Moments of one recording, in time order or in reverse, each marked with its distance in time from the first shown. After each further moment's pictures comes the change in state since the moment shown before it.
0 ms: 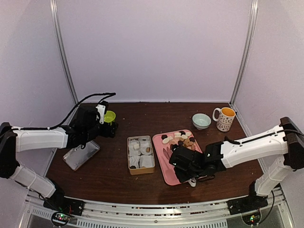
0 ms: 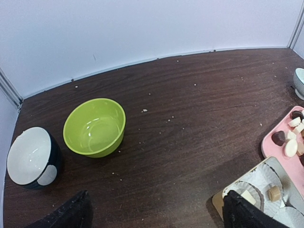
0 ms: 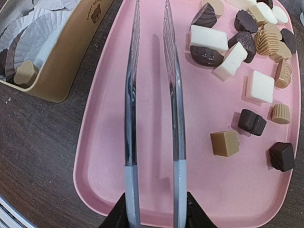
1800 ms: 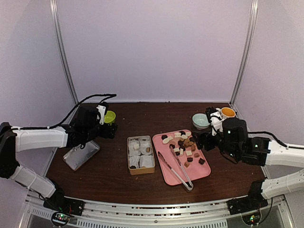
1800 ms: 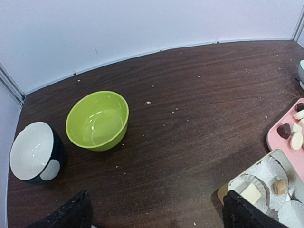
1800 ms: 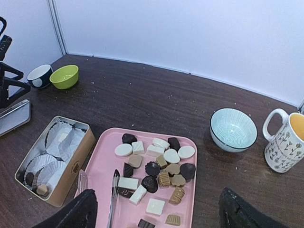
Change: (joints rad) left arm 0.000 0.000 0.009 -0.043 -0.010 0.002; right arm -0.287 -0.584 -0.281 0.455 0.101 -0.472
